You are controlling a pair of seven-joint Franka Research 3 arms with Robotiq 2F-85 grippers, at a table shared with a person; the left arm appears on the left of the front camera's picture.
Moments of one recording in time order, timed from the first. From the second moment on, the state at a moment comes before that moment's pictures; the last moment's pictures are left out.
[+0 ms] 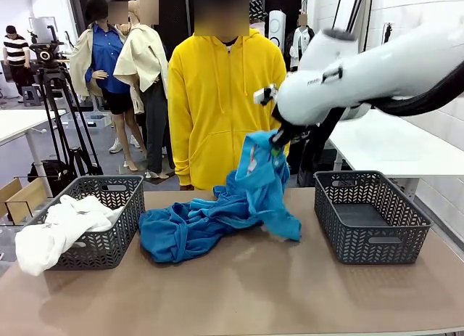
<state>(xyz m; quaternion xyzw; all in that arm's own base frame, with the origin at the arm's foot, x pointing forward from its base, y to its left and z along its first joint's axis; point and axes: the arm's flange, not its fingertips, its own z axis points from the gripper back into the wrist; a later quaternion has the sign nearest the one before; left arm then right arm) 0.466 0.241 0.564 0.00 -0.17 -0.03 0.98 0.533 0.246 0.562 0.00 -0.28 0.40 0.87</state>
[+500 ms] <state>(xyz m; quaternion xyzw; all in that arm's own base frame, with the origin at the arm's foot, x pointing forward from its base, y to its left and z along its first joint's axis) 0.466 0.241 0.564 0.00 -0.17 -0.03 0.98 0.493 0.252 0.761 -0.06 -0.37 0.37 0.85</state>
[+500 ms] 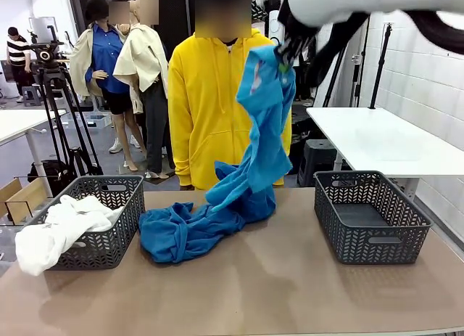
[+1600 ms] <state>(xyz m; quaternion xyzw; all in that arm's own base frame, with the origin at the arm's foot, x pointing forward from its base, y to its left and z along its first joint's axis) 0.466 0.241 0.564 0.00 -0.17 -0.03 0.98 0.464 0.271 0.838 -0.07 -0.42 0.33 0.84</state>
